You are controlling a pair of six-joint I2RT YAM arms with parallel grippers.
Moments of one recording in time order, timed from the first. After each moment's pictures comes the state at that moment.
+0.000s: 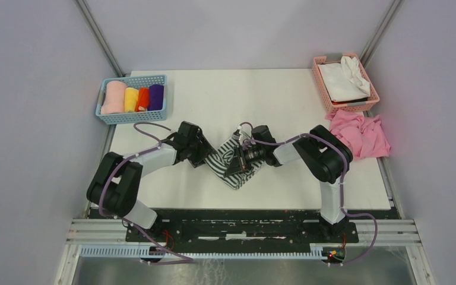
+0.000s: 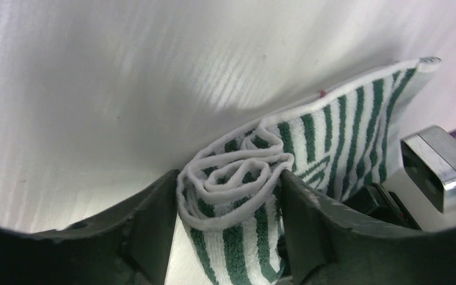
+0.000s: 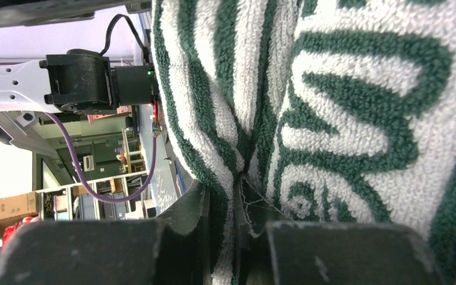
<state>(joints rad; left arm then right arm) -0.43 1.51 0.72 -0.16 0.08 -1.06 0.63 2.02 0.86 0.44 -0.96 0.69</state>
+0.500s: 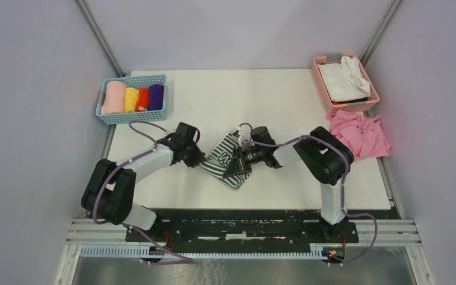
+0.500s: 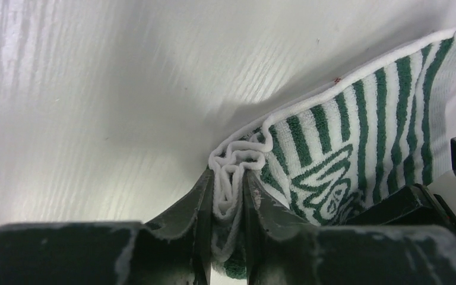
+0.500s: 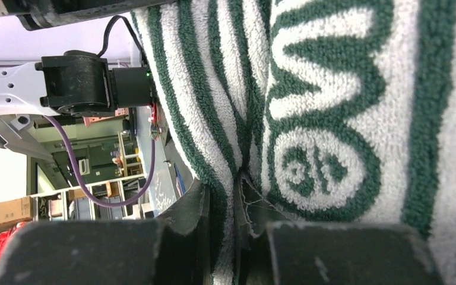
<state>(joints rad) -0.43 1.48 0.76 -0.34 -0.01 -0.99 0.64 1.99 0.85 0.44 -0.93 0.70</state>
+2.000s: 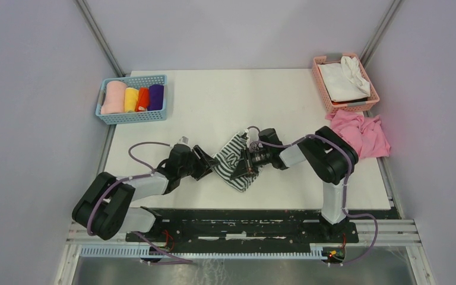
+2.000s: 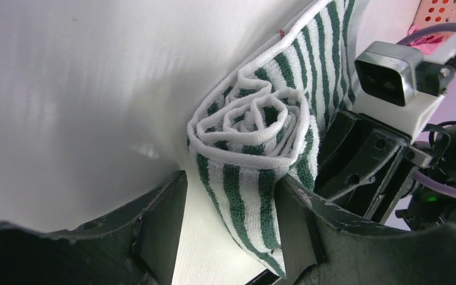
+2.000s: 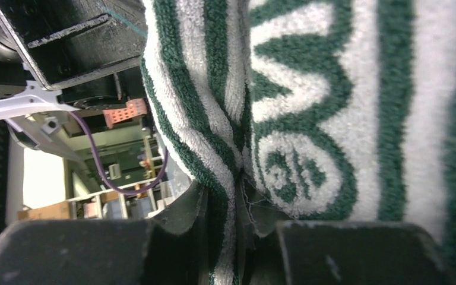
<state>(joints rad) -0.49 1.32 0.32 0.32 0.16 -1.10 0.59 2.00 0.77 0.50 -1.01 0.78</state>
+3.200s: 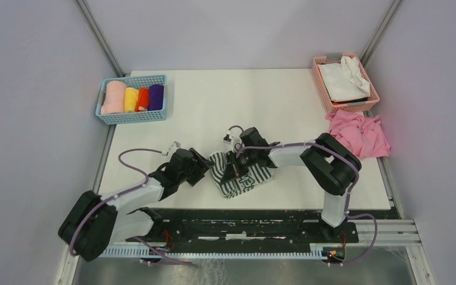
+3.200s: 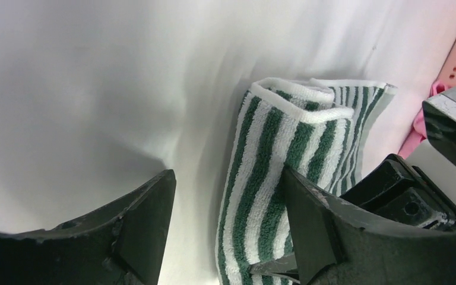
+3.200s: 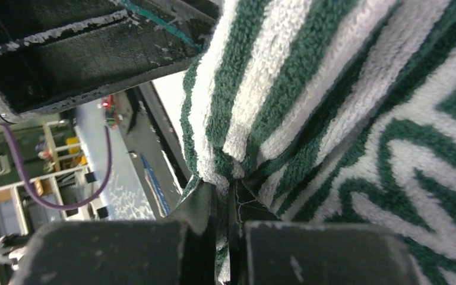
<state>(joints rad) -0.61 1.21 0.37 0.10 -0.07 -1.23 0.75 1.84 0.90 0.08 -0.72 0.50</state>
